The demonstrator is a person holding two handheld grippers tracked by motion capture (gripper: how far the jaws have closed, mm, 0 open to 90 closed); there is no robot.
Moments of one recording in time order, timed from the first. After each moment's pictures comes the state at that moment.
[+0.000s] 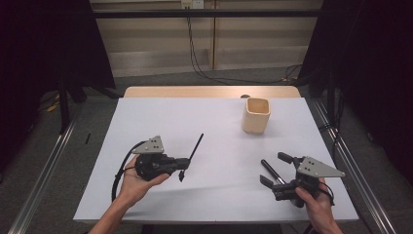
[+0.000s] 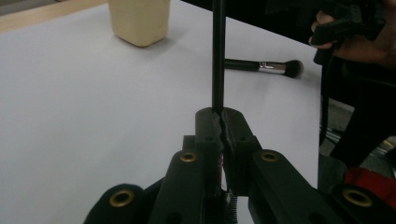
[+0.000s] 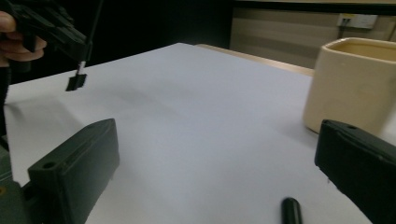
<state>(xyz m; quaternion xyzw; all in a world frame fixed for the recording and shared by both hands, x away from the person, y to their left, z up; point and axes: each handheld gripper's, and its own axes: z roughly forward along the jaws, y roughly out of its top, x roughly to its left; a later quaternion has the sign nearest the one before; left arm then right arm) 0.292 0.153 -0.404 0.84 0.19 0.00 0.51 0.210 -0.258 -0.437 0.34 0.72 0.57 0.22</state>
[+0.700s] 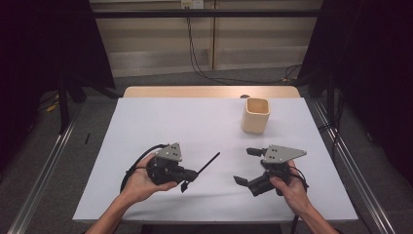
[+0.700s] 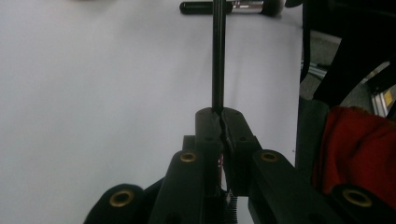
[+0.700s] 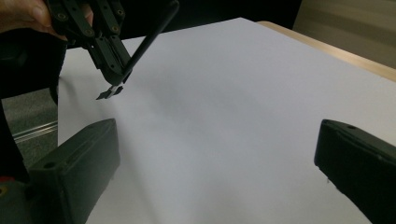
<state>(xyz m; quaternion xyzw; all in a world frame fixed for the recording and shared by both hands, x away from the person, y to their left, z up) 0.286 0.125 -0.401 0.90 0.13 -0.03 0.41 0.247 -0.200 -0.421 0.25 0.80 0.53 0.14</state>
